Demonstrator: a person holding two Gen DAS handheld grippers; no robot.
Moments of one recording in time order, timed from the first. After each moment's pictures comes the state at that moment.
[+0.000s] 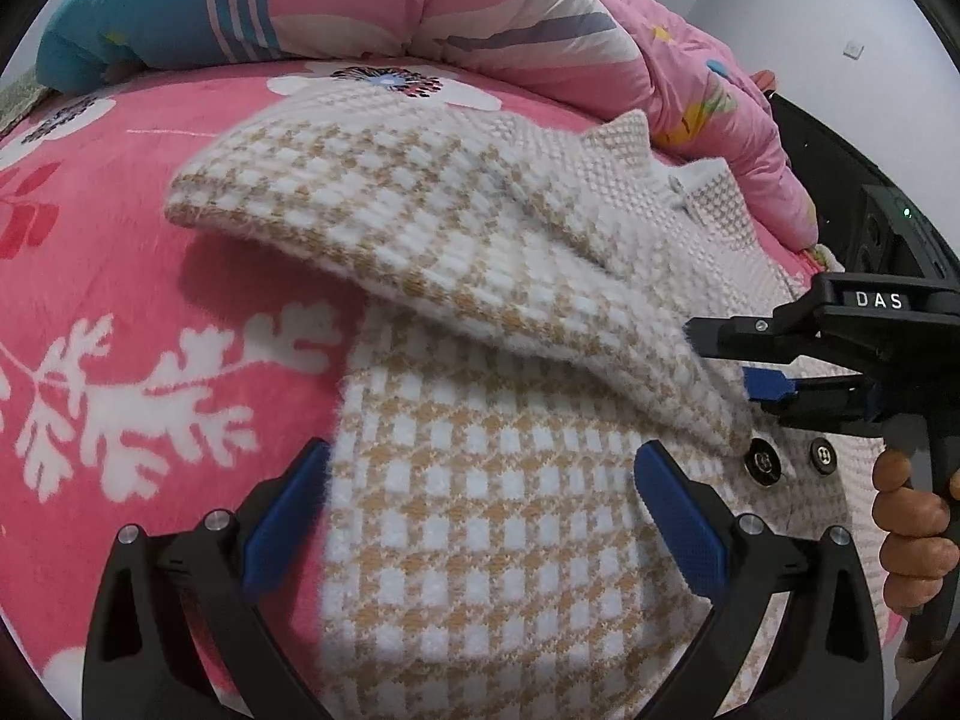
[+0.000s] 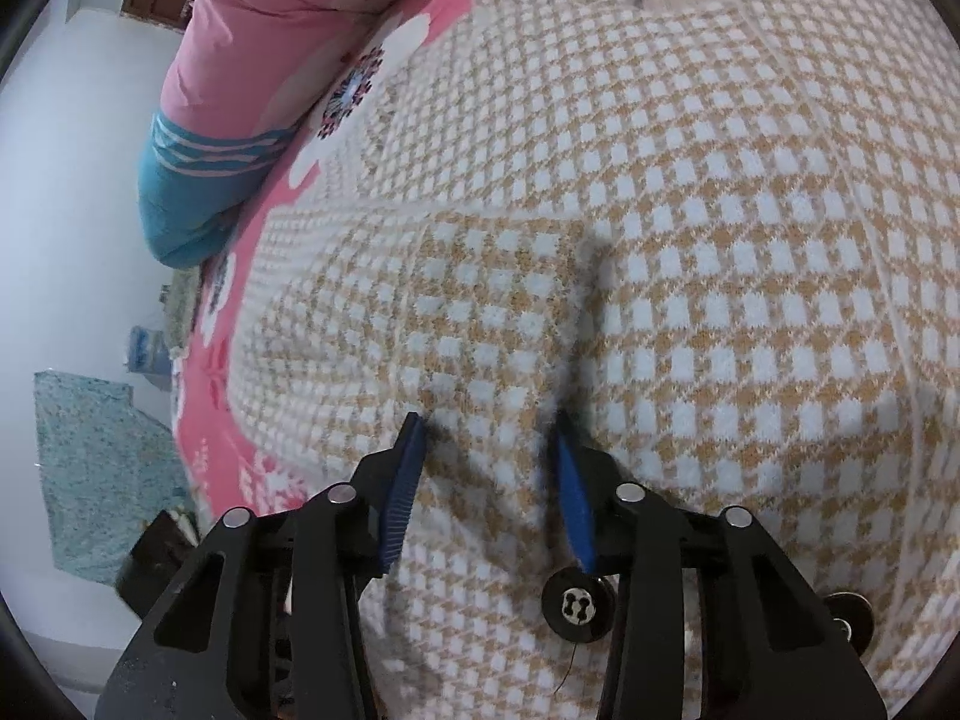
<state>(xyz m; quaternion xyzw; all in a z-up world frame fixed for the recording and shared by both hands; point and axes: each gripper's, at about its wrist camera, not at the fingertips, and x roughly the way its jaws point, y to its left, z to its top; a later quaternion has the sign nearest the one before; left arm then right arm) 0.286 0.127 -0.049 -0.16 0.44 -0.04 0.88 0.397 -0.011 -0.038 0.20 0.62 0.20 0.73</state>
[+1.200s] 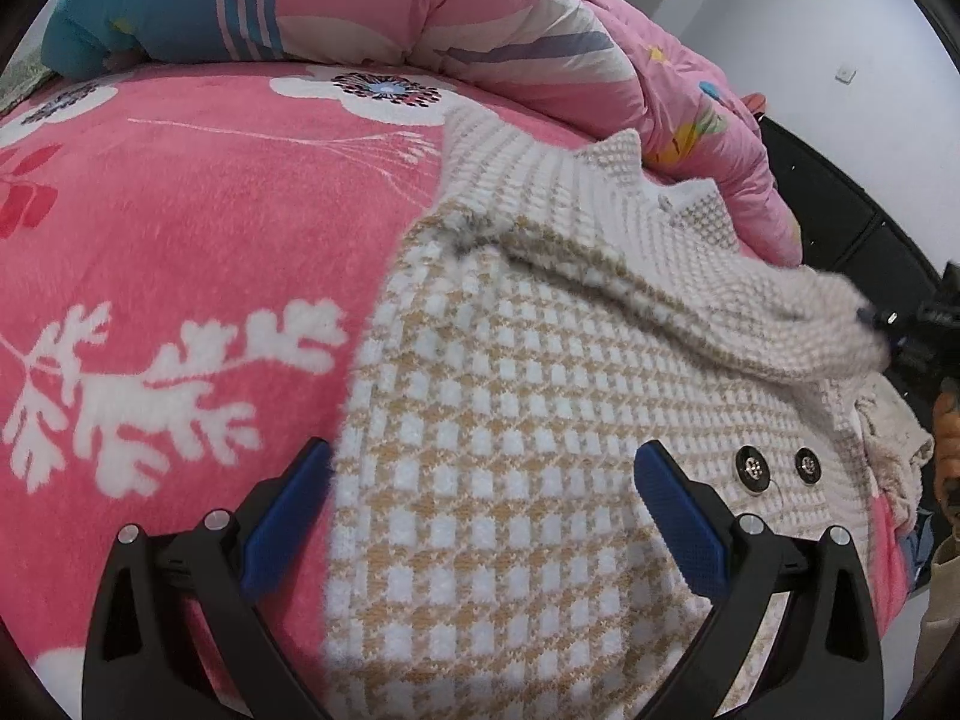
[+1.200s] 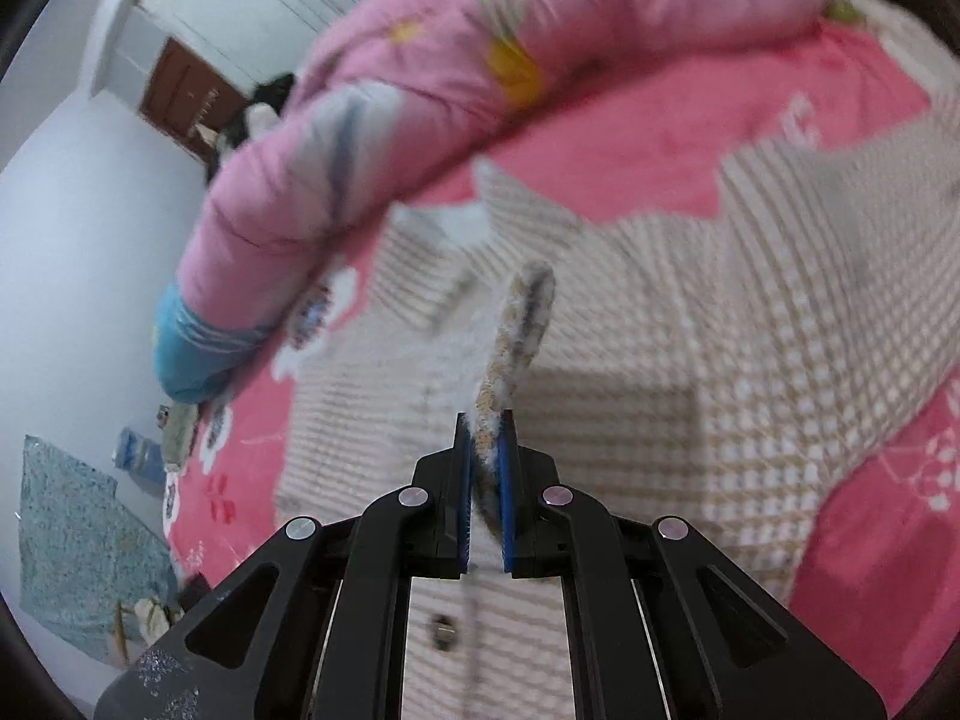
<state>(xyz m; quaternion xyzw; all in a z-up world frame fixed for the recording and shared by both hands) 0.281 0.135 -0.052 -0.18 0.42 -0.06 0.89 0.411 -0.198 0.022 0.23 0.51 0.13 0.82</state>
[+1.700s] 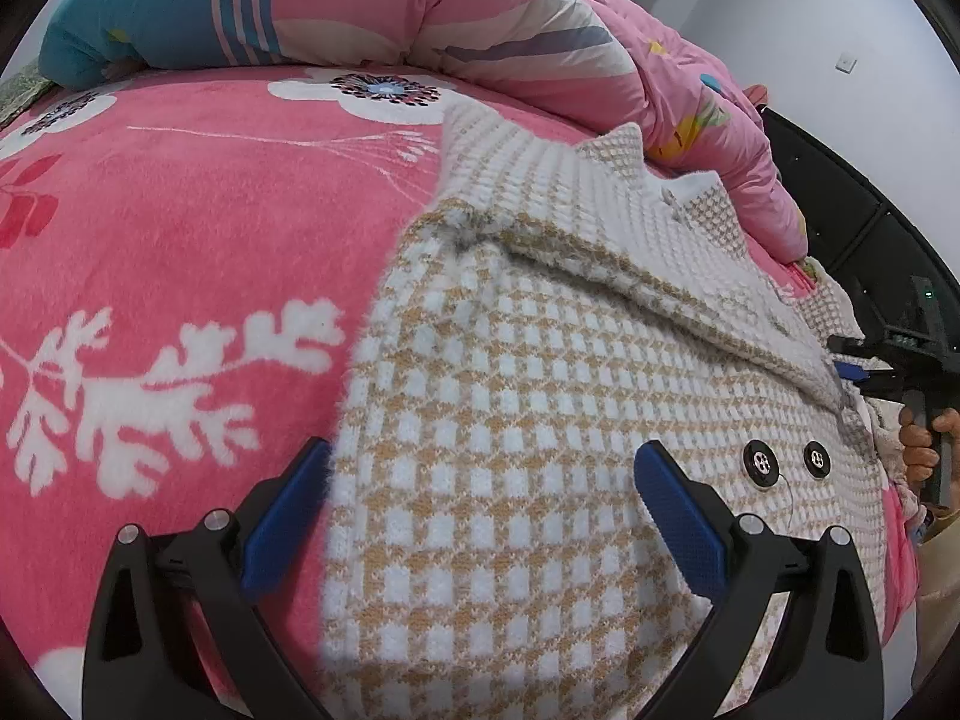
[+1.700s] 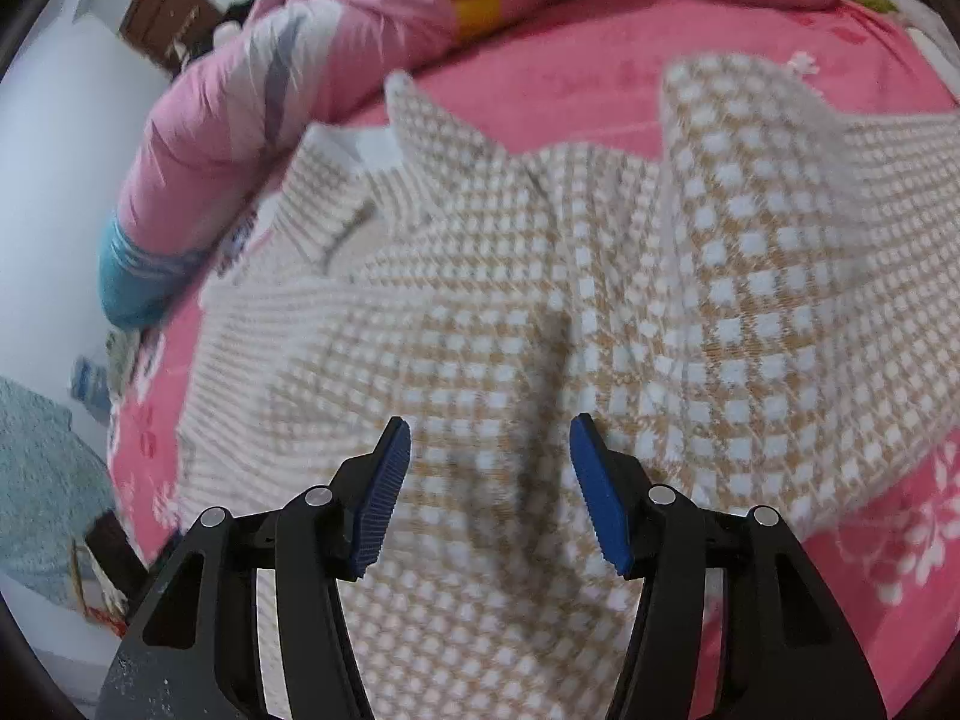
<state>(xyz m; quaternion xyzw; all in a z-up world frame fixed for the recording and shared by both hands) 0.282 0.131 -0.052 -0.18 0.42 -0.05 0.89 0.436 -0.213 -0.018 0.15 0.57 0.15 0.80</state>
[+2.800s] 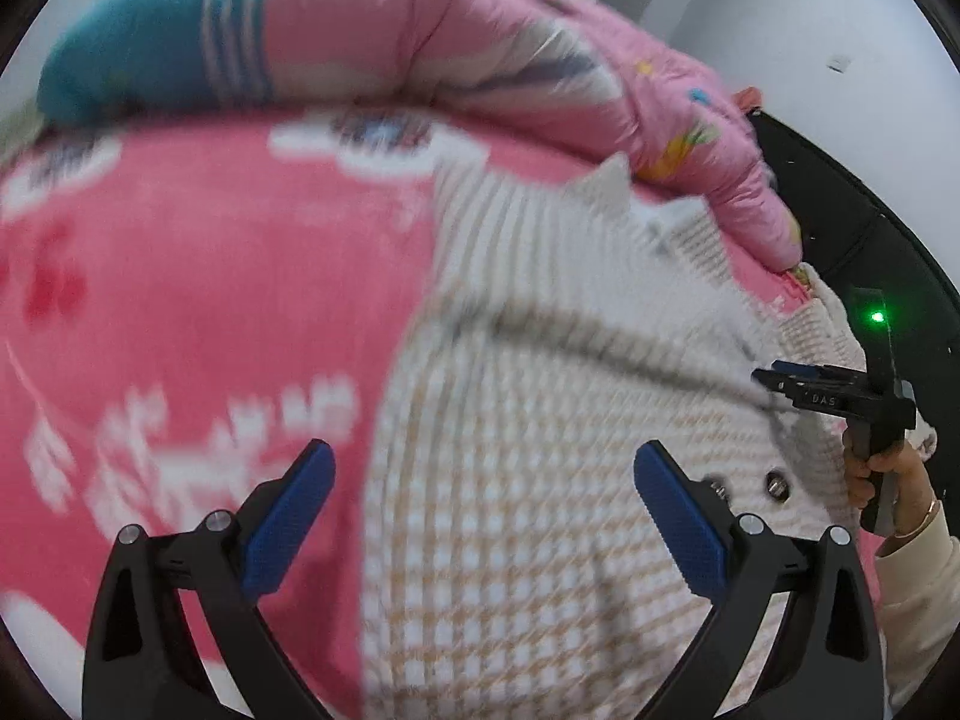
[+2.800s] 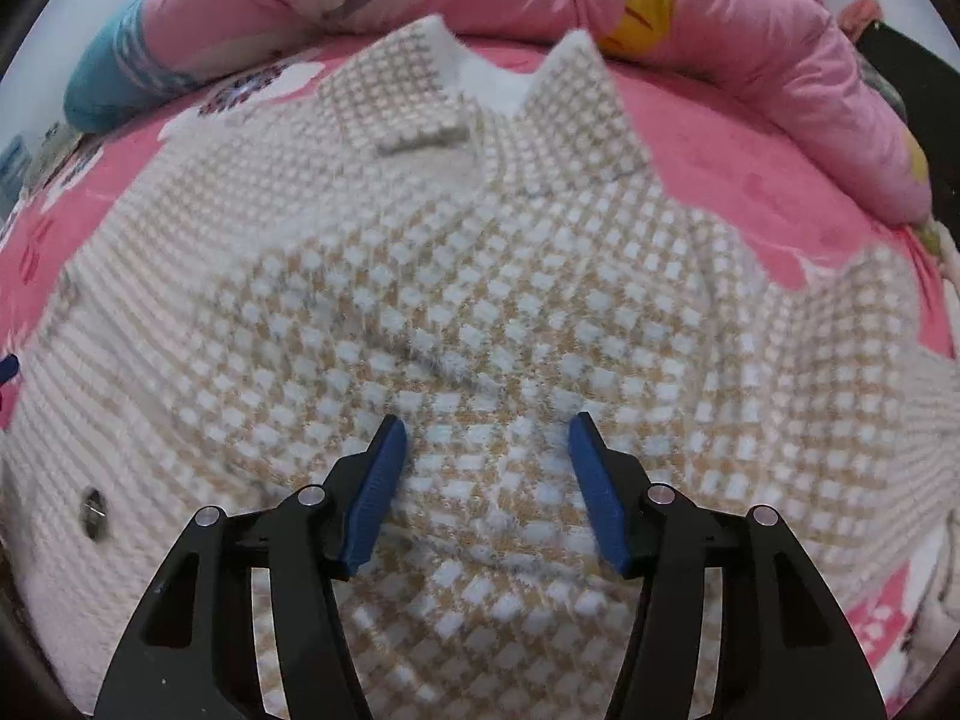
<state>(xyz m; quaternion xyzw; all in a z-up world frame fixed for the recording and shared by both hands) 0.289 0.142 0.014 -0.14 0.41 -0.05 0.90 0.412 -0.118 -0.010 -0.10 0.51 0.15 0.84</state>
